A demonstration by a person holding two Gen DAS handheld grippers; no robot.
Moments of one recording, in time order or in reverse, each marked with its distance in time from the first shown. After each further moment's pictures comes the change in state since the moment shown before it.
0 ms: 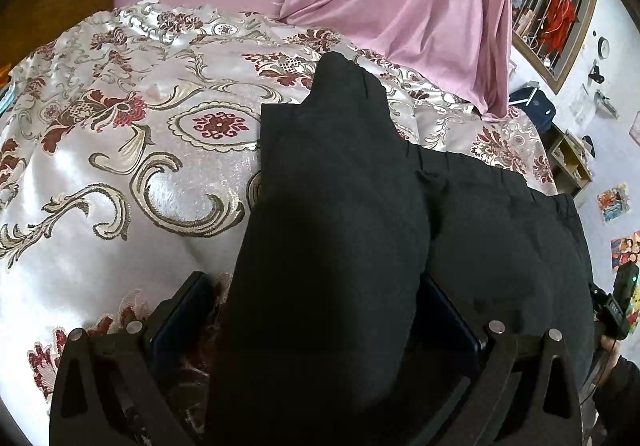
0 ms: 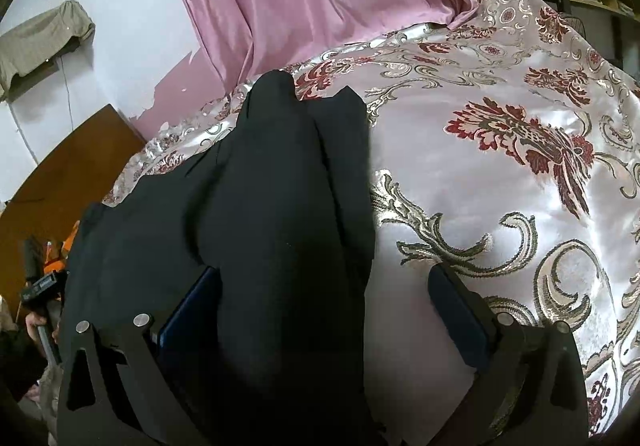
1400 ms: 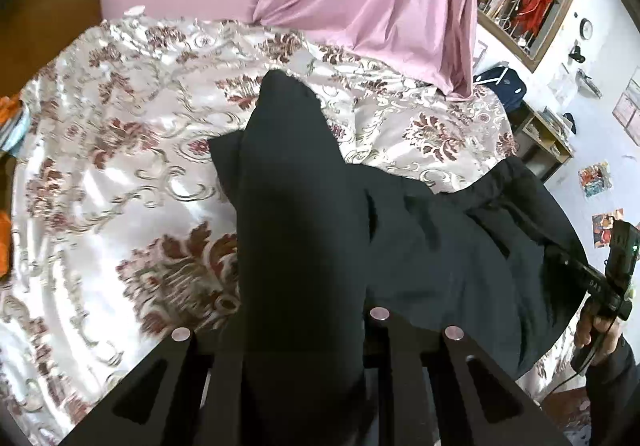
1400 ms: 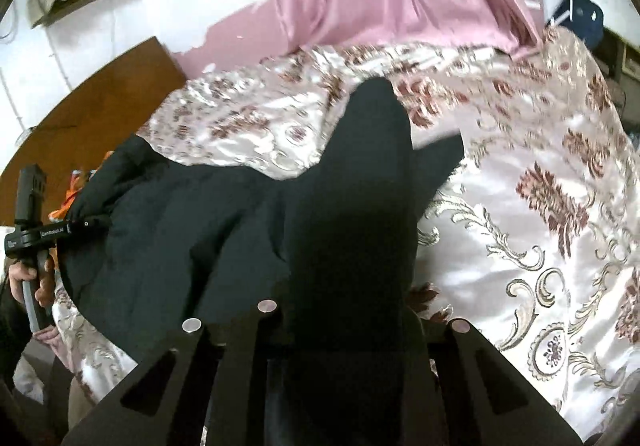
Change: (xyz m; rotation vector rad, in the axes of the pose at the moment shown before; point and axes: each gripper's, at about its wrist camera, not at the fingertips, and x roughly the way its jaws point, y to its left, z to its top) left arm -0.172 -0.080 0.007 0.048 0.101 -0.022; right arm -0.109 0.147 0.054 -0.236 0.142 0.035
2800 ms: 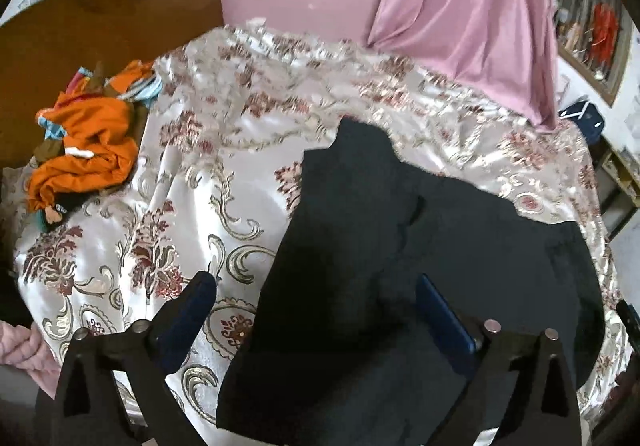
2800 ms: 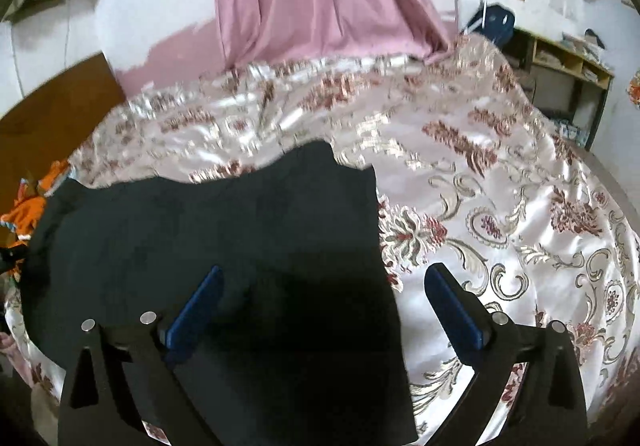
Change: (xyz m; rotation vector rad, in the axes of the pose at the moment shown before) left arm -0.073 0.037 -0.126 -0.151 -0.143 0.351; right arm -0.052 0.035 -0.122 0.087 -0.147 -0.313
